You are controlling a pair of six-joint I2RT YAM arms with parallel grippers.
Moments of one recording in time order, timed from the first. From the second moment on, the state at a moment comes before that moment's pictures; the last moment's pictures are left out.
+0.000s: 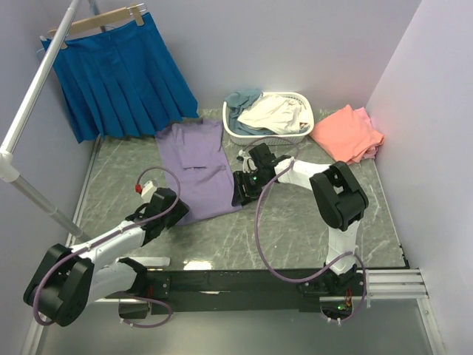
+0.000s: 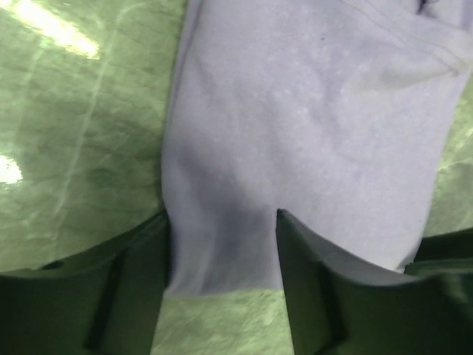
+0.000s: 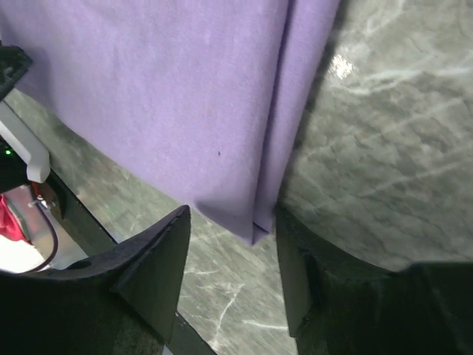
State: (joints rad) left arm -0.48 1.10 0.37 -0.10 -0.26 -1.10; right arm 0.56 1.93 1.20 -0.39 -0.55 0.33
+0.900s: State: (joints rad) left arm -0.78 0.79 0.34 -0.56 -0.18 -1.28; right arm 0.71 1.62 0.79 -0.32 -0.55 0.42
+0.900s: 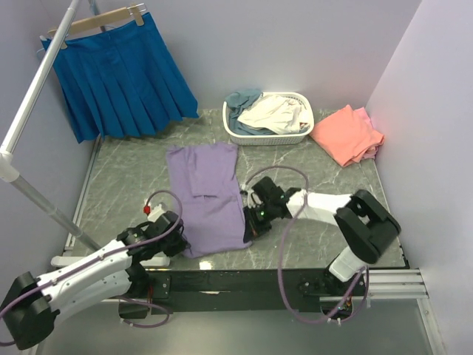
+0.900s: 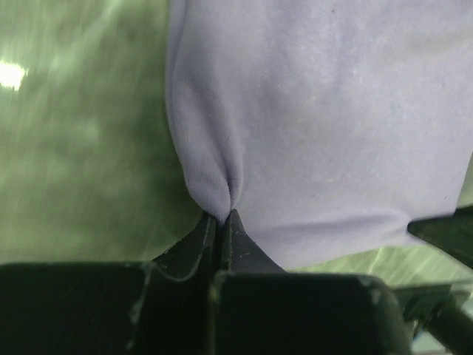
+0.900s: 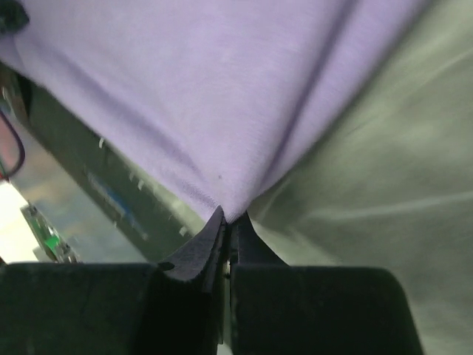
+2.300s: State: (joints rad) left arm -0.41 1.52 1.05 -0.38 -0.49 -0.88; right arm 0.52 2.15 1.83 -0.61 -0.42 0.28
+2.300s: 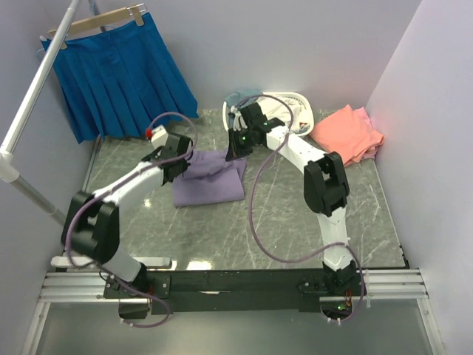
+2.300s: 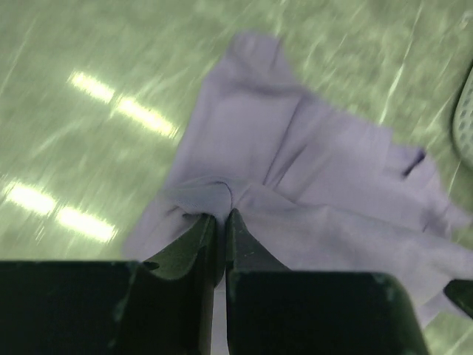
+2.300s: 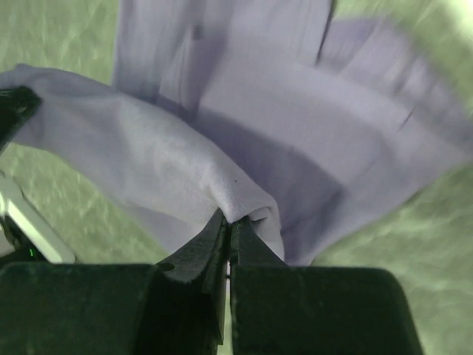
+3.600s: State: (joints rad) left arm -0.22 1.69 1.16 -0.03 0.10 -0.65; right arm 0.51 2.14 1.80 -0.42 -0.53 0.41
